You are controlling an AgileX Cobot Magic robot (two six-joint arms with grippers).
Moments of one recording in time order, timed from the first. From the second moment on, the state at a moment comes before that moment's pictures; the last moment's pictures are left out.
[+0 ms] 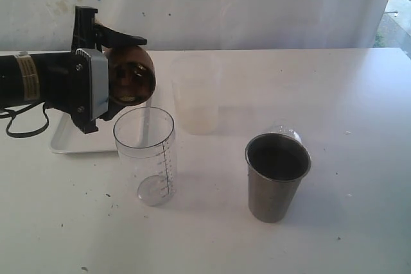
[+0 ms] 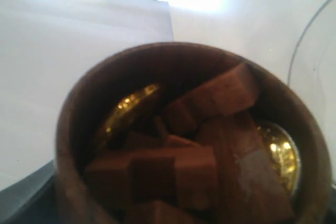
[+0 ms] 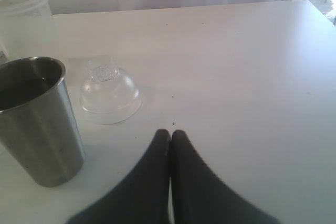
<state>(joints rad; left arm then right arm) -0.26 1.60 -0.82 1.13 -0.69 0.56 0.00 0.01 0.00 0.00 0.34 0.11</state>
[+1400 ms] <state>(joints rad) -0.27 1.60 -0.83 1.06 -0.71 1.02 0.00 0.01 0.00 0.00 0.34 0.11</state>
